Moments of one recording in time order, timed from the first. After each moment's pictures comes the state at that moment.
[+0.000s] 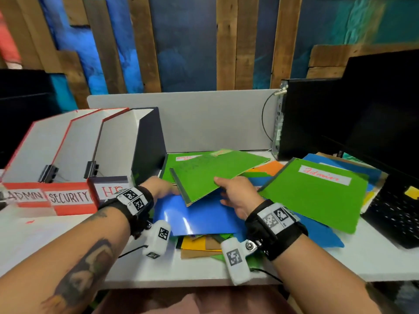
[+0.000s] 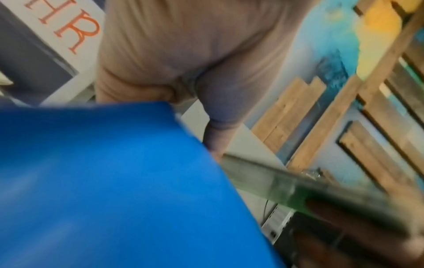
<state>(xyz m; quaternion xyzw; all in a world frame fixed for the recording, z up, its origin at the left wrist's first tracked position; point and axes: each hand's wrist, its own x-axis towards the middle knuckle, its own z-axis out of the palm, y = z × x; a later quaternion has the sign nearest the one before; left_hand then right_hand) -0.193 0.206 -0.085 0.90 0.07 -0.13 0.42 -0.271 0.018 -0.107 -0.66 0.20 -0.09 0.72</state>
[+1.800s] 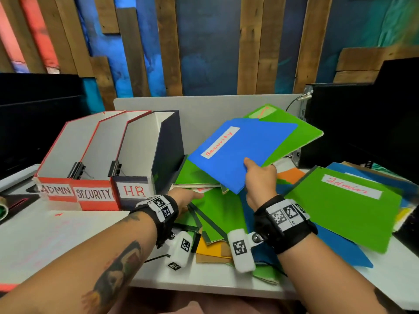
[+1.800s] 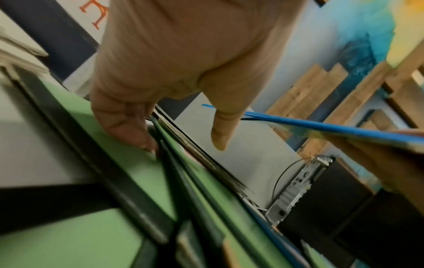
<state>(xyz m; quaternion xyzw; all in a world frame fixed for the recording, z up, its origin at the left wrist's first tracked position) -0.190 0.198 -0.120 0.83 0.10 -0.13 0.53 -0.258 0.030 -0.069 -0.48 0.16 -0.28 0.82</state>
